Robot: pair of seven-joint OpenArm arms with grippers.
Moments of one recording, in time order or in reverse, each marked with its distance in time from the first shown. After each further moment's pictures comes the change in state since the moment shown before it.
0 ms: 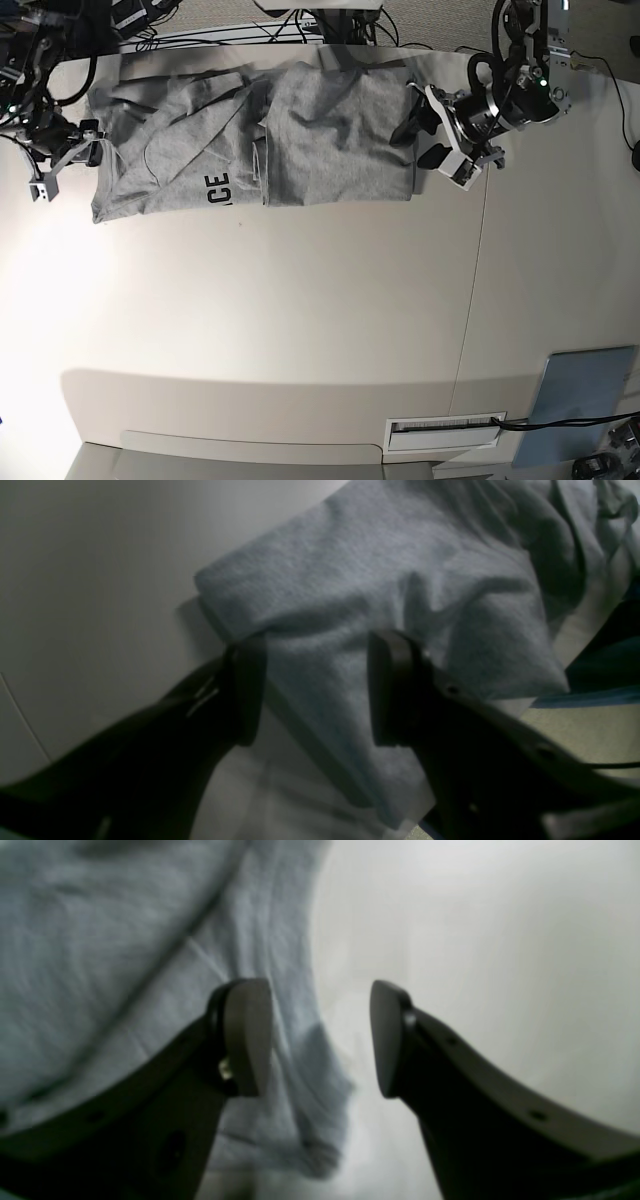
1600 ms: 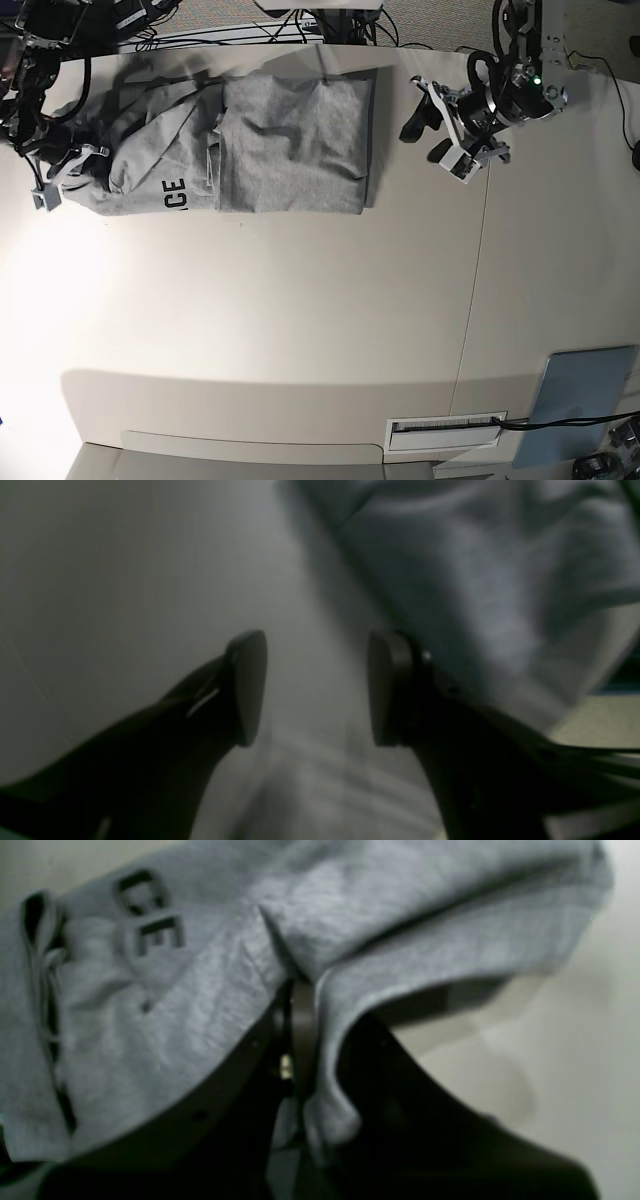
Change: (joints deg) left arm 0.5 0.2 0.0 -4.7 8.5 0.2 -3.4; right arm 5.2 0.9 0.2 -7.3 14.2 5.3 -3.9
